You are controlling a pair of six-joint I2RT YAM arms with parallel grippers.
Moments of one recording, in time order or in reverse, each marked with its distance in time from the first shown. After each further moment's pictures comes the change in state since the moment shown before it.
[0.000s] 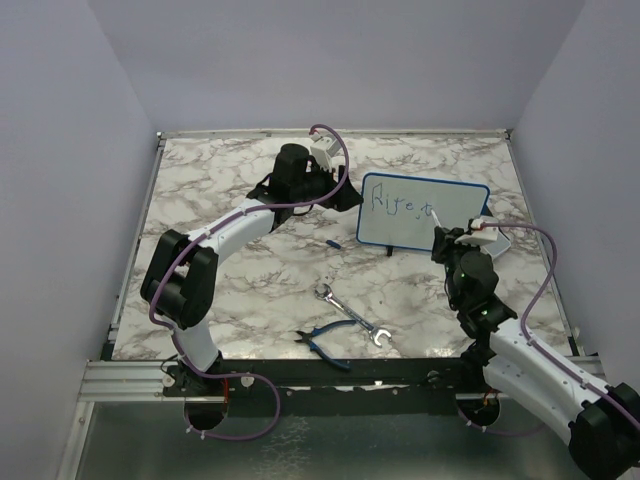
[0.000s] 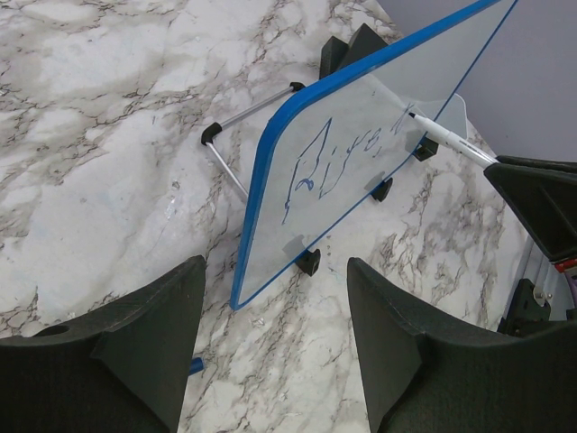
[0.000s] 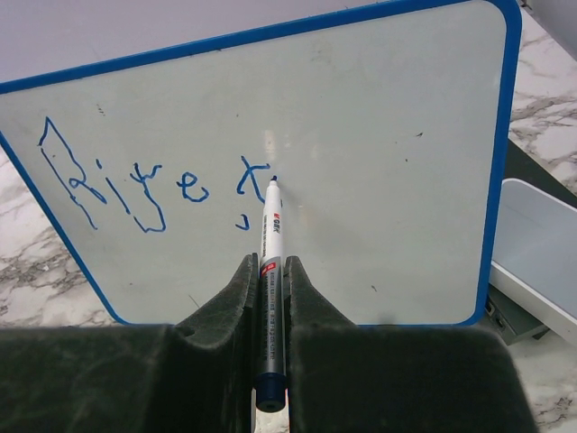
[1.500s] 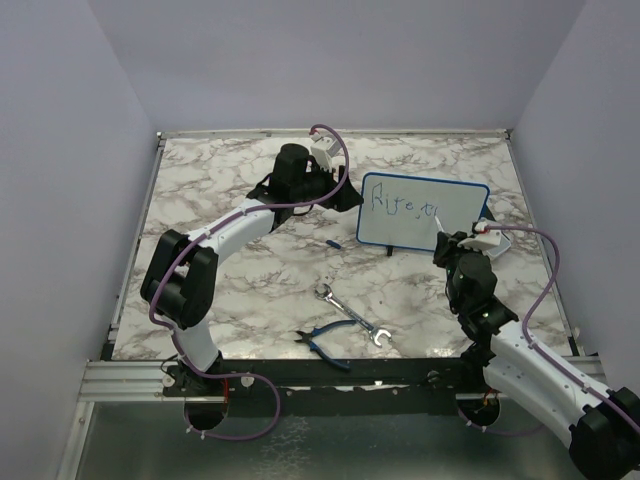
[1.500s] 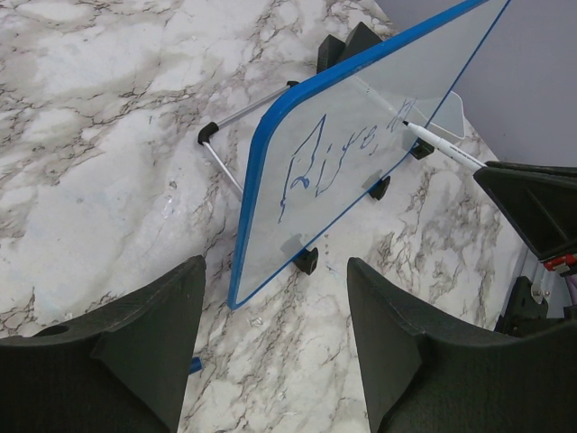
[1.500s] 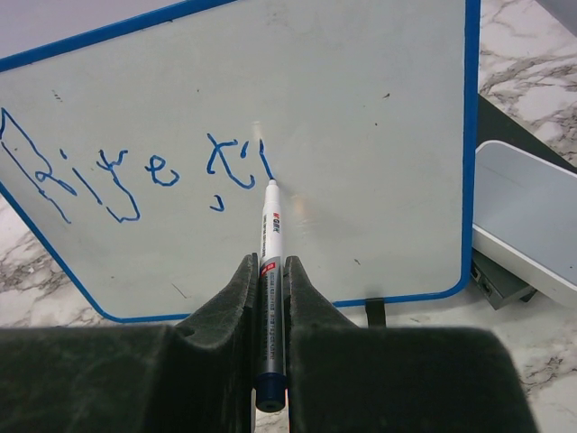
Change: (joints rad) left arm 0.000 0.000 0.000 0.000 0.007 0.000; right arm 0.000 -0.024 -0.012 -0.071 0.050 0.070
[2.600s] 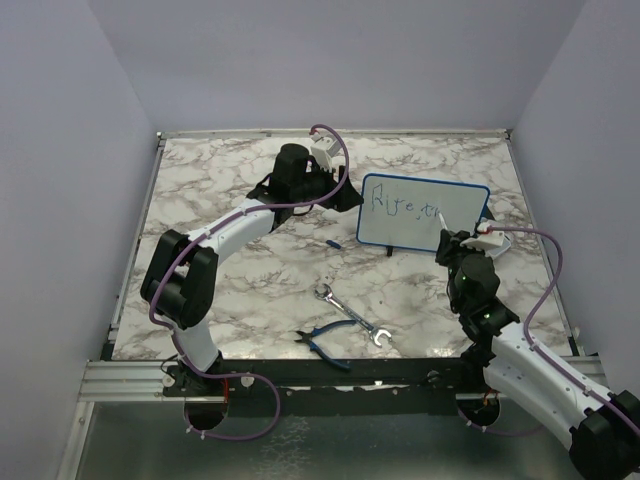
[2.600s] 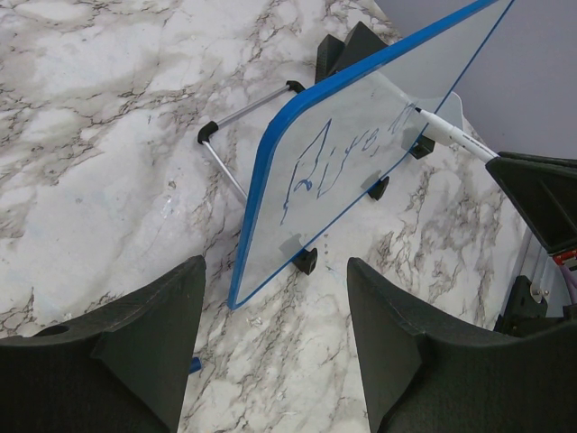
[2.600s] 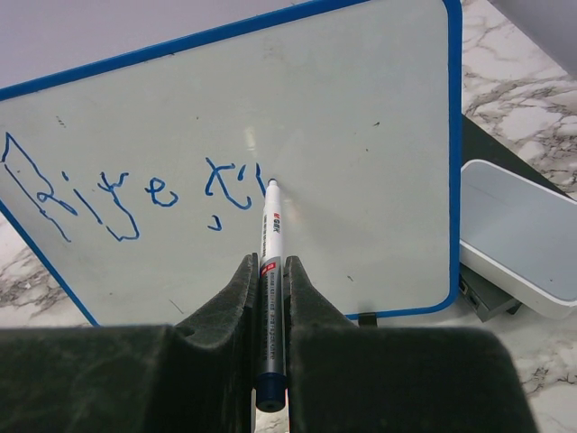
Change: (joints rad) left arm 0.000 0.000 0.000 0.000 0.003 0.000; right arm 0.000 -0.020 0.000 0.024 0.020 -0.032
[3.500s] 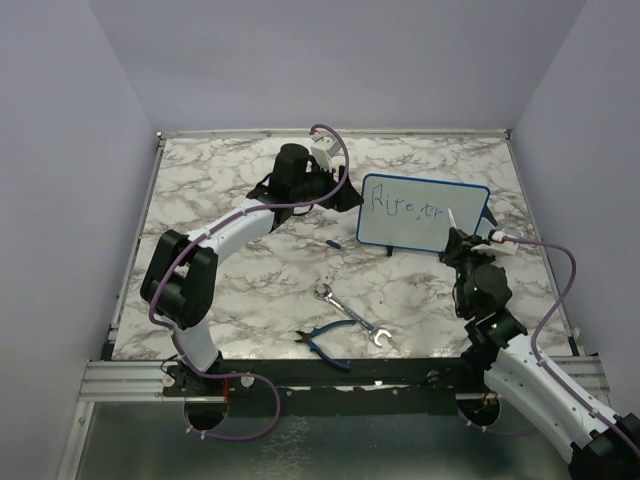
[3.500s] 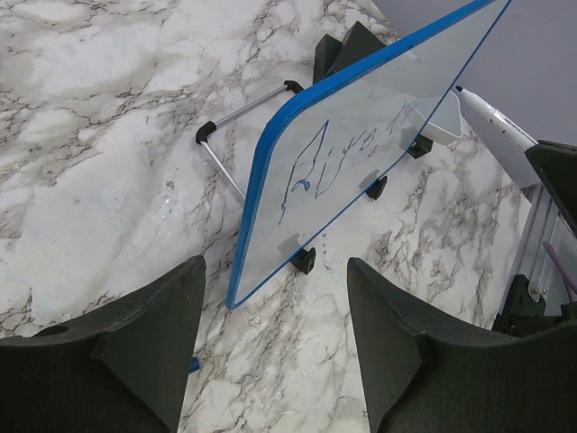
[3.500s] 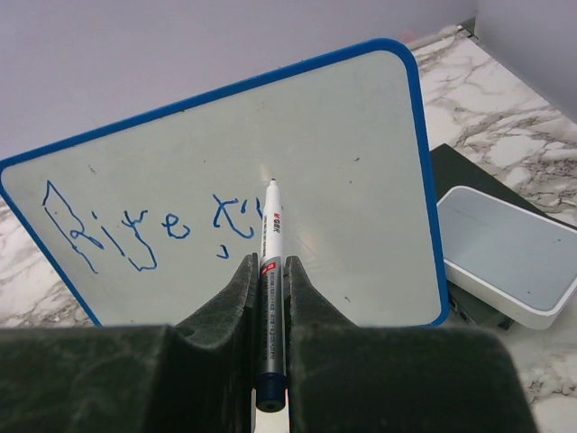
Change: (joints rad) left arm 0.000 -0.001 0.000 0.000 0.003 -0.001; right arm 0.000 -0.143 -0.029 0.002 0.021 -0.006
